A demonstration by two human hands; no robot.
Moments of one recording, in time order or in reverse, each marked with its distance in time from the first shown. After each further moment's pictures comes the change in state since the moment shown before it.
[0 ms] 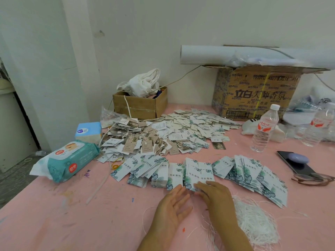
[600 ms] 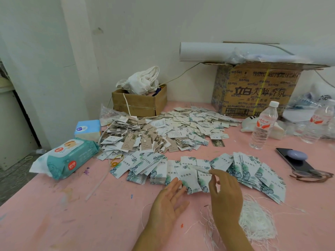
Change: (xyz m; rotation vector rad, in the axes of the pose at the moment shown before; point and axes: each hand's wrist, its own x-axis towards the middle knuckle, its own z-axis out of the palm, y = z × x) left_hand -0.006 0.003 -0.002 -0.025 -0.051 0.054; right_hand -0.002 0.000 -0.005 -0.027 0.509 0.006
